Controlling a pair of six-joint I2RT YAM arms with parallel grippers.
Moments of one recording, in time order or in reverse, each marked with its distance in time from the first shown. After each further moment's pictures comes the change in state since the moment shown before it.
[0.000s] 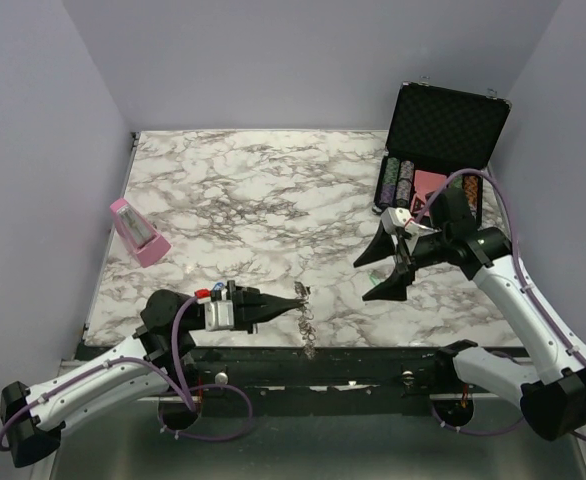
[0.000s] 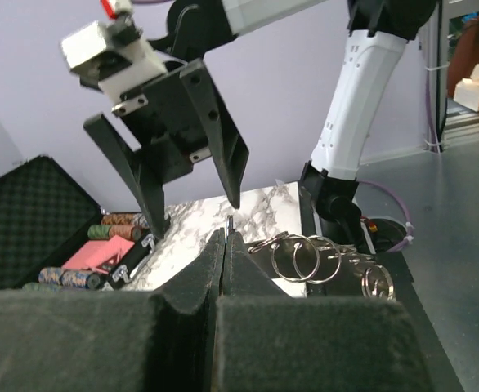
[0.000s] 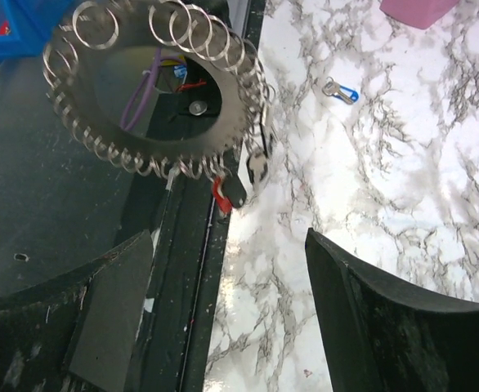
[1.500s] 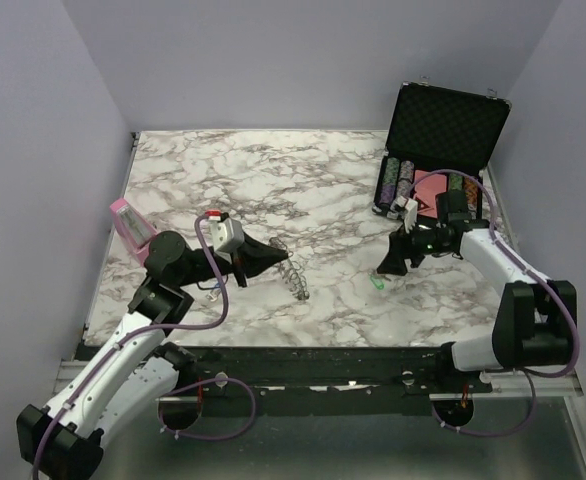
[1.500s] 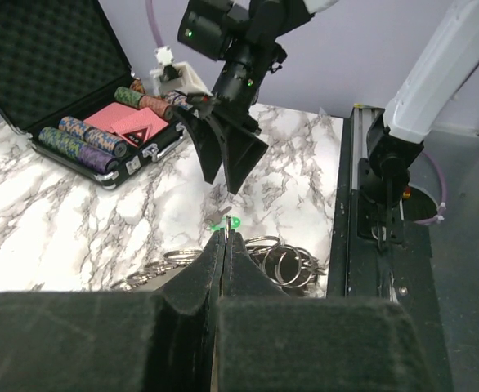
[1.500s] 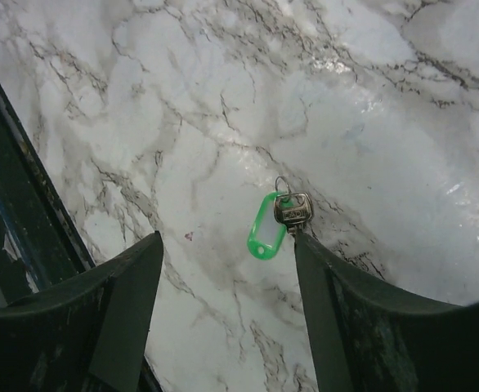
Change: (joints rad) left arm 0.478 0.222 0.253 -0.298 0.285 -0.208; right arm -0.307 0.333 -0.175 0.245 0.438 0.243
